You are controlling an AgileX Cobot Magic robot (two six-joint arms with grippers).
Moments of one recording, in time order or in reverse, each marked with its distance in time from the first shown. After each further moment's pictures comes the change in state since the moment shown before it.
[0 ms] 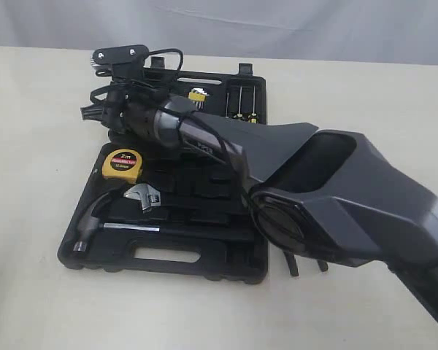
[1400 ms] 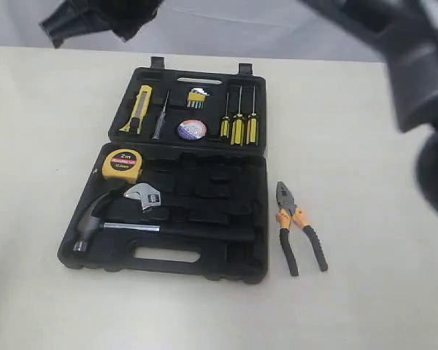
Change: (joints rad) left arm 0.000 0.000 0.000 0.000 0.000 0.000; right arm 0.037 -0.561 0.043 0.522 0.538 -0.964
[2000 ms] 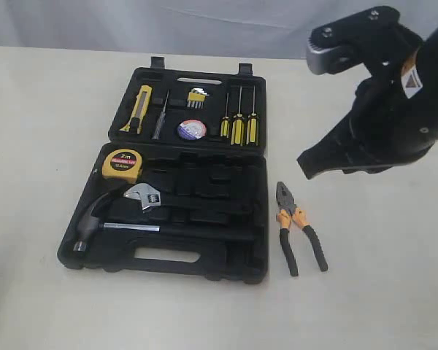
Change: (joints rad) left arm 0.000 0.000 0.000 0.000 0.000 0.000; right arm -0.264 -0.832 1.260 0.140 -0.190 0.037
